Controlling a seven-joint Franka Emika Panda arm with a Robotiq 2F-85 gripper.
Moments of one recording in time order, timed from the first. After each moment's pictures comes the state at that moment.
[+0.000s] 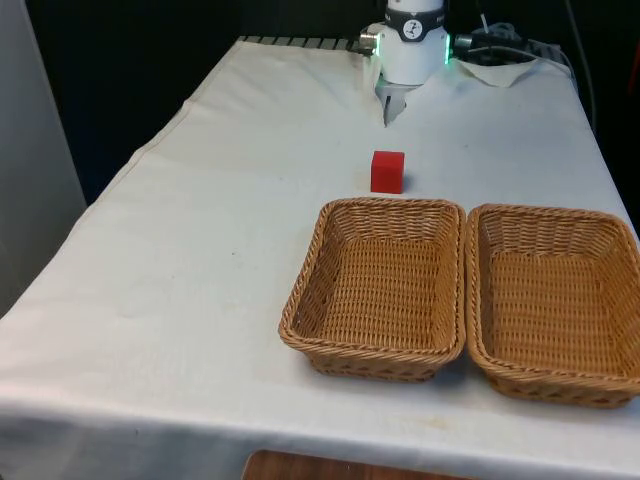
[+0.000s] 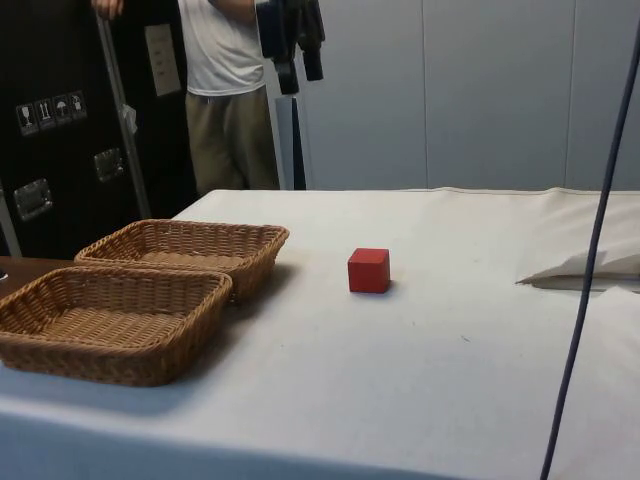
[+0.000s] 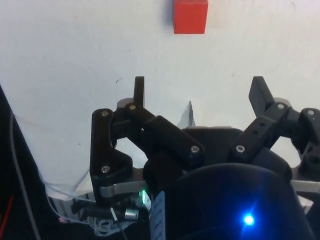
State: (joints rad) arm 0.38 -0.09 -0.34 -2.14 -0.07 2.00 0.07
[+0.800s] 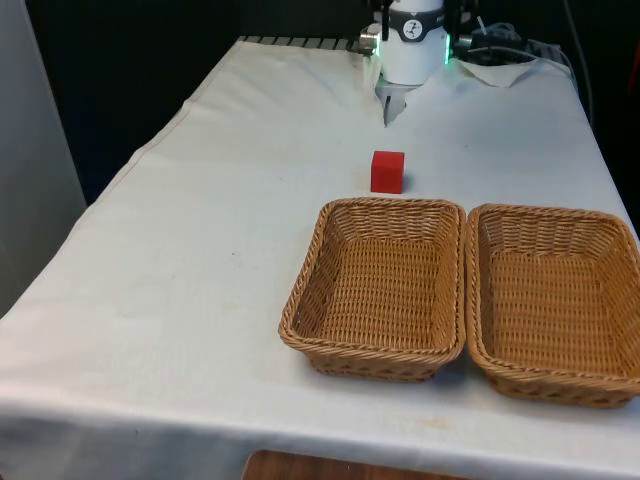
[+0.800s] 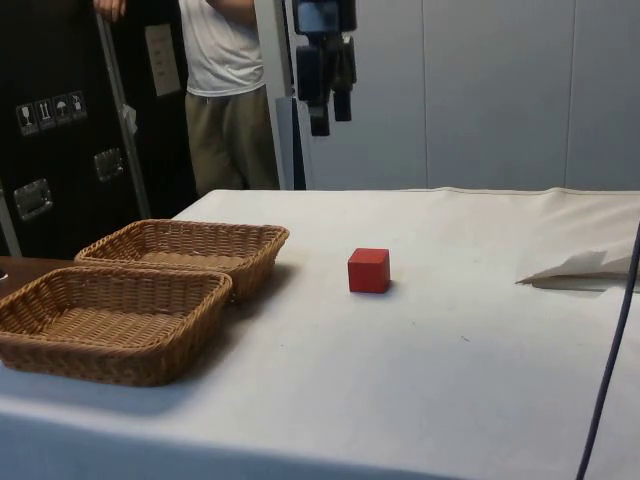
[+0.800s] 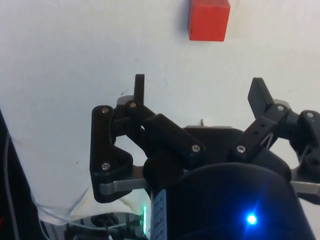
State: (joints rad) arm 0.37 -0.20 -0.33 -2.40 -0.08 2.24 0.10
